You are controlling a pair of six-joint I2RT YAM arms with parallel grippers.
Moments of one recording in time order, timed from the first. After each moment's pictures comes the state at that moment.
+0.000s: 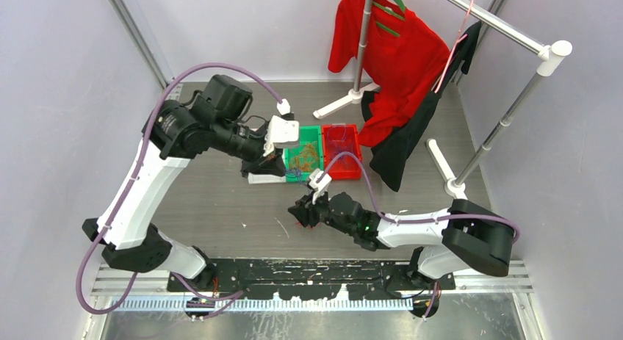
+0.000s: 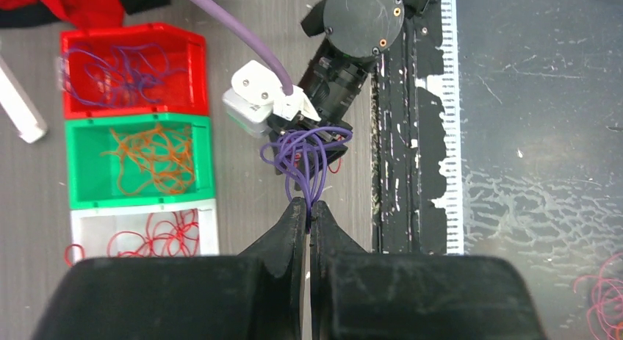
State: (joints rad) left arm -0.75 1.46 2.06 -1.48 0.62 0.62; right arm 1.12 1.37 0.48 0.67 0.13 0.31
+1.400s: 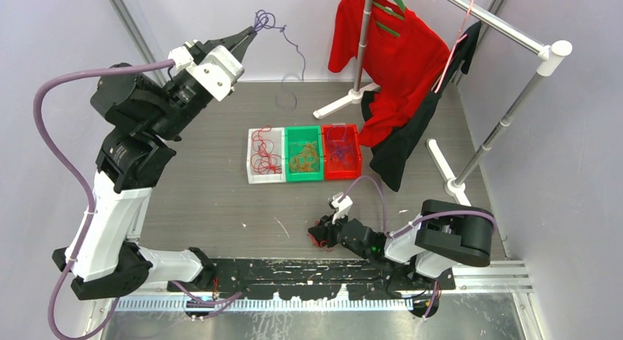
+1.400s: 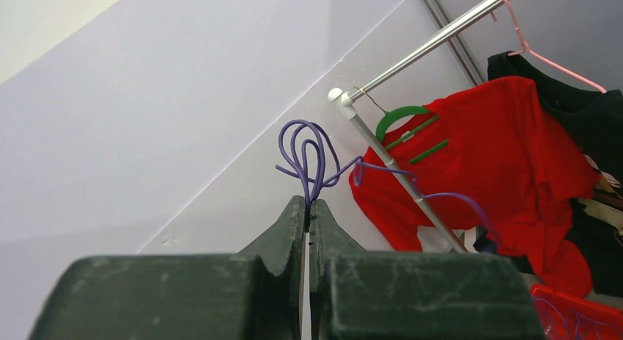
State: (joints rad) left arm -0.75 1.26 1.98 -0.34 0.08 0.71; right arm 1.21 1.51 0.14 1.00 0.34 0.54
